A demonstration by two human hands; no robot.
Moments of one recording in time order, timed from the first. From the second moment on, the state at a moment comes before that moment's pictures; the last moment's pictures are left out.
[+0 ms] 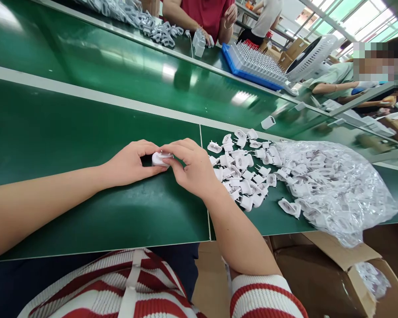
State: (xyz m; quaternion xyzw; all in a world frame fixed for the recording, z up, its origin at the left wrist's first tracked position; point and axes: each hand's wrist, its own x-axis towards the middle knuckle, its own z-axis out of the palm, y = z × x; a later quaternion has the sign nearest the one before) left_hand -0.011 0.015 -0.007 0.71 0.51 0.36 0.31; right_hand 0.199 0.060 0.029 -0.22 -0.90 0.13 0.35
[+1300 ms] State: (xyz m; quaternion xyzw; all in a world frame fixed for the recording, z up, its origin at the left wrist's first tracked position) left_hand -0.009 0.014 -0.009 0.71 0.52 0.37 0.29; right_hand 0.189 0.047 0.025 -0.32 -0.89 0.09 0.30
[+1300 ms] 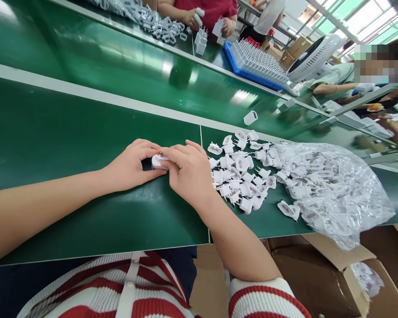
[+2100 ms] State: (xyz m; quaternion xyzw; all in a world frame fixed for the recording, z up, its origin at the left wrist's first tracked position) left_hand -0.015 -0.010 0.001 0.75 0.28 0.59 0.11; right_hand 0.186 0.033 0.032 -0.18 -0.83 0.02 0.53
